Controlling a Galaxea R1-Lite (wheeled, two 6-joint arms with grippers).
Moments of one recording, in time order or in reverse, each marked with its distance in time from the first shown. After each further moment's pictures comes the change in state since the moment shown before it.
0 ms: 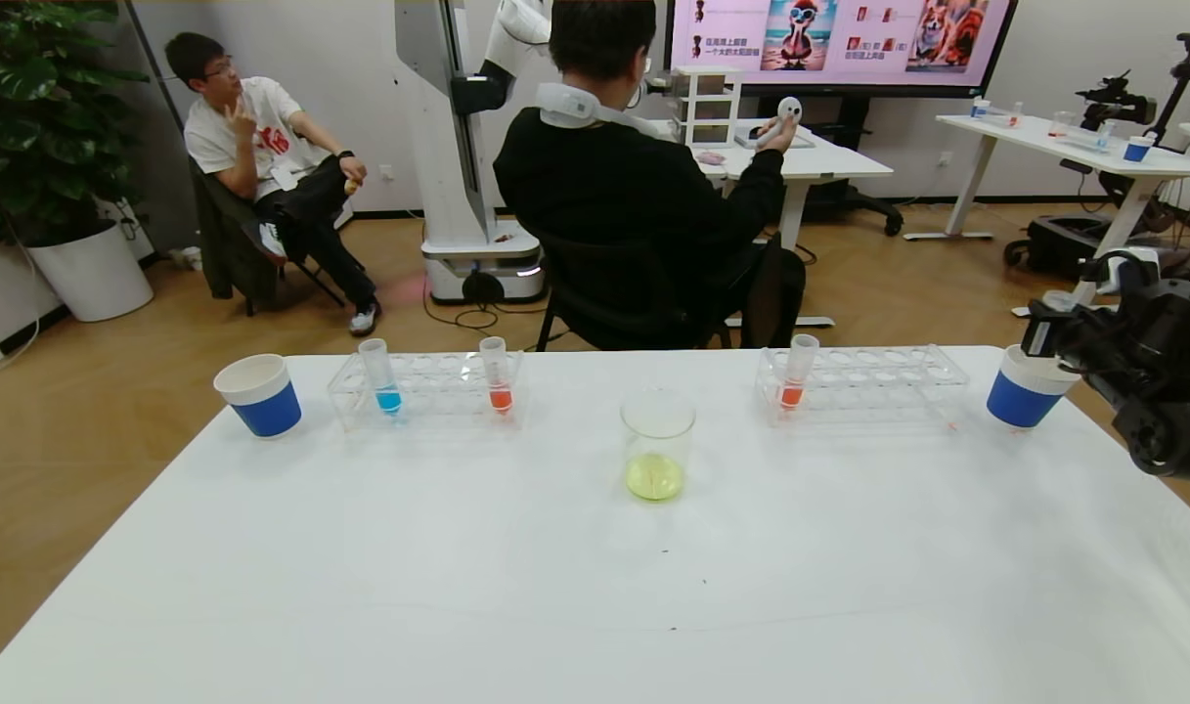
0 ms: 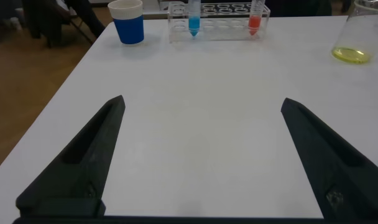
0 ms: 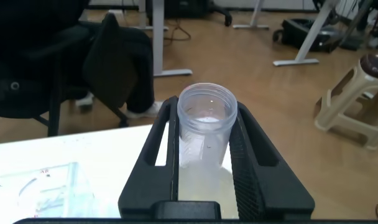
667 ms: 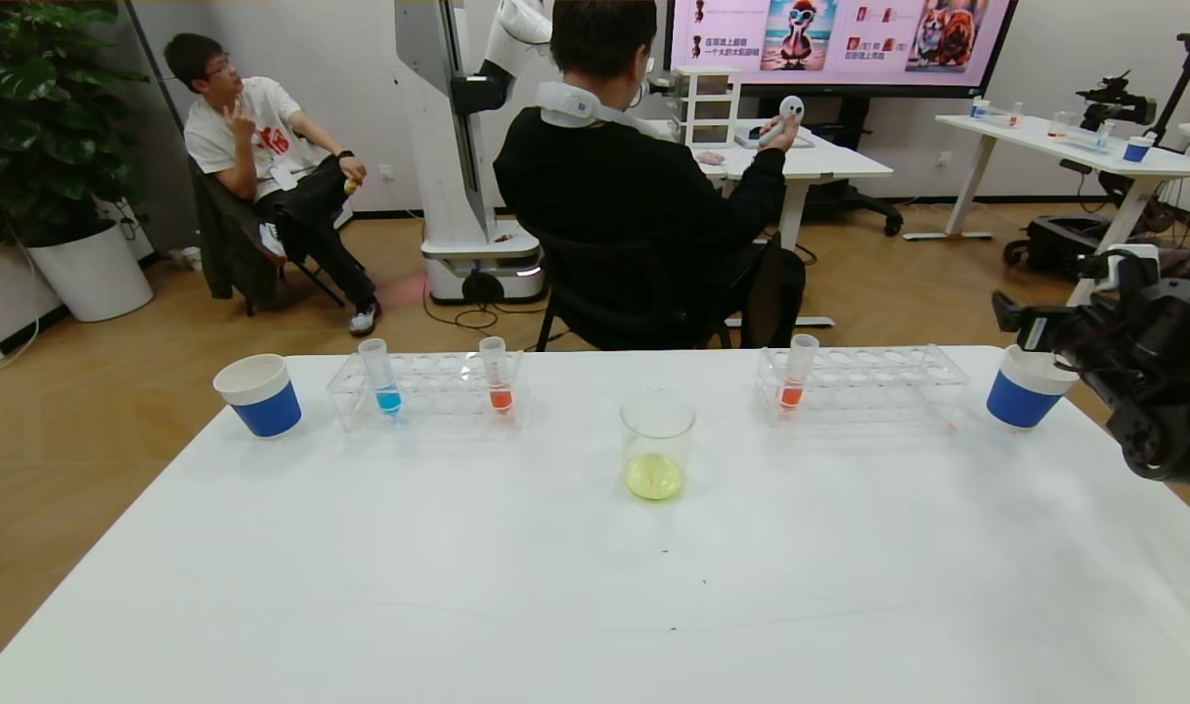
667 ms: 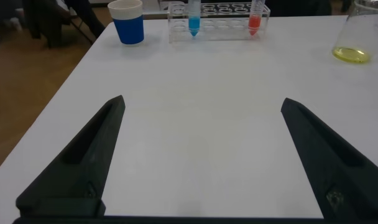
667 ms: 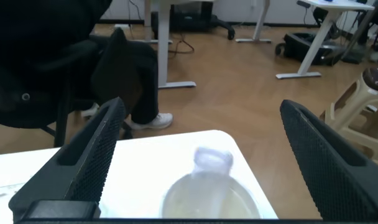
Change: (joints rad) left arm 0.000 0.000 0.000 0.001 0.000 0.000; right arm 0.020 -0.002 0.019 -0.064 0.005 0.002
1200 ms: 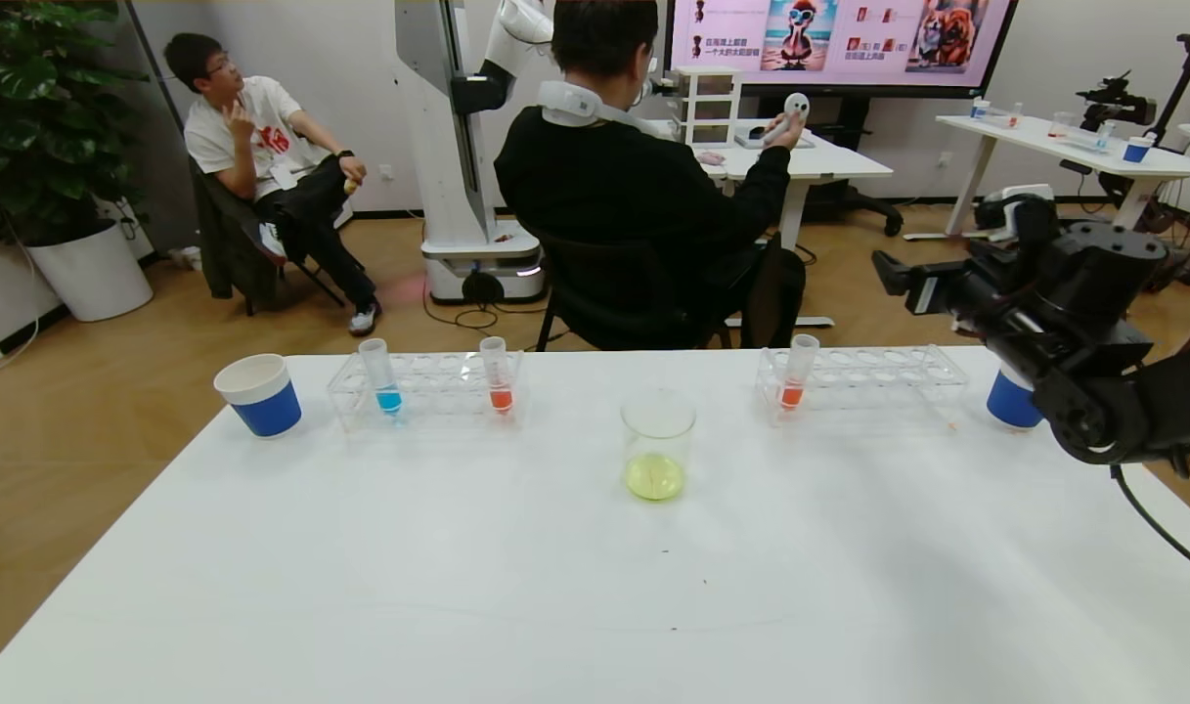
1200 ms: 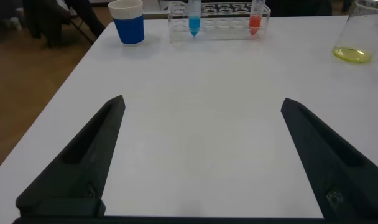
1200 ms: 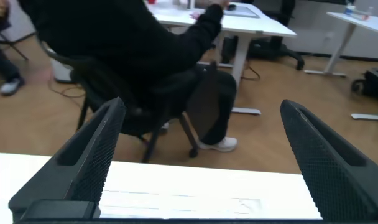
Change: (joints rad) left arm 0.000 0.000 0.000 0.000 0.000 0.000; right arm 0.317 -0.183 0.066 0.054 -0.032 0.006
